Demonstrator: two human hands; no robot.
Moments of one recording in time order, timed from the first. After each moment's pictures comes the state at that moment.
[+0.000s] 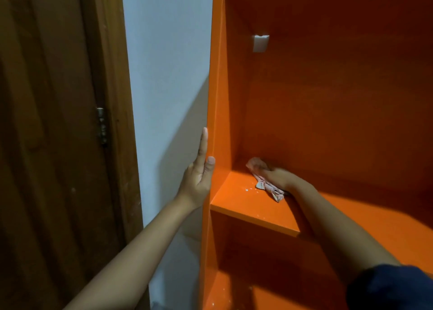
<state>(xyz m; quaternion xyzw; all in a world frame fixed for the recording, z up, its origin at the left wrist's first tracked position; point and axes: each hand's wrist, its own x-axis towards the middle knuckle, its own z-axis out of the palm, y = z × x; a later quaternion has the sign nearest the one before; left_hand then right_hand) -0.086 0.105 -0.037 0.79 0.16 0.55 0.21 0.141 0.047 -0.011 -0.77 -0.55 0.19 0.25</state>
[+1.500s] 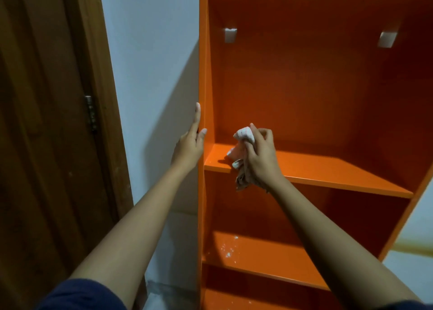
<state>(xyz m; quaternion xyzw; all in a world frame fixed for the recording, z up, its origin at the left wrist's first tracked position) -0.114 0.072 -0.019 0.82 0.24 0.48 0.18 0.018 -0.067 -0.016 -0.68 -0.52 -0.09 0.52</state>
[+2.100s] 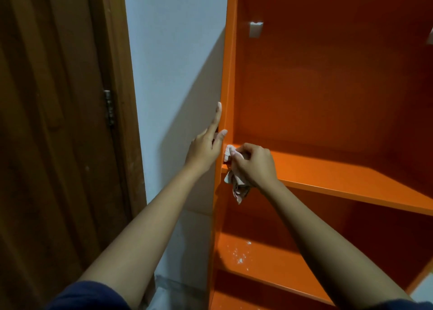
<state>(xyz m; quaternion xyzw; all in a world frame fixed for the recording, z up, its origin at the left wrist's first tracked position) -0.118 0.083 -0.019 0.83 0.20 0.50 0.13 0.003 -0.008 -0.033 -0.74 -0.52 -0.11 0.42</state>
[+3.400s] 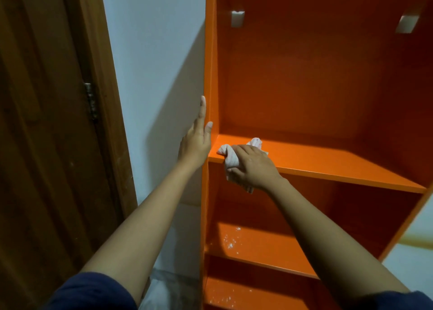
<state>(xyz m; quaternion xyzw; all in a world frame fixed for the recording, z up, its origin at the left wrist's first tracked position) -0.108 0.071 -0.031 0.82 0.22 0.51 0.13 0.028 -0.044 -0.053 -0.73 -0.64 -0.18 0.14</state>
